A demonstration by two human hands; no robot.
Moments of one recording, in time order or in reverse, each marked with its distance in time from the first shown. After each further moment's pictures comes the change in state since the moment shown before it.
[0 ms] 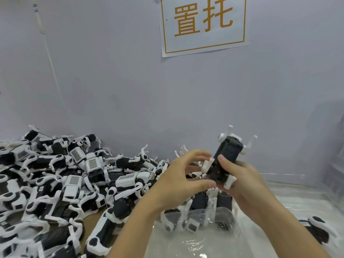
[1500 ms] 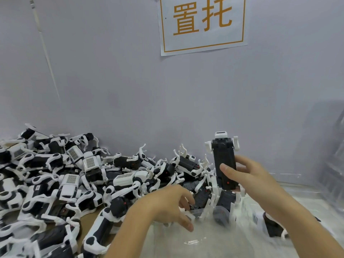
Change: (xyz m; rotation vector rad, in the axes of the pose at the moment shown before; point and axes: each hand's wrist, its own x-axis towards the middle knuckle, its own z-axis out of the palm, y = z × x) left_hand -0.011 -0.028 -0.006 0.511 -0.410 -0.458; right_hand 0.004 -0.002 -0.034 -0.451 -0.052 -0.136
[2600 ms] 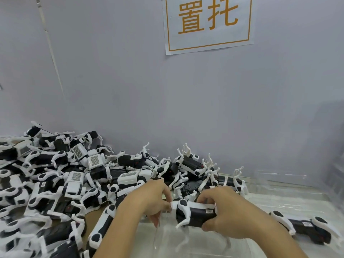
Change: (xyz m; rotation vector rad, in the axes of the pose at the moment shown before) left_hand -0.012 -0.028 -0.018 0.054 0.126 -0.250; right_hand -0.012 0.012 0.048 -0.765 -0.390 -0.060
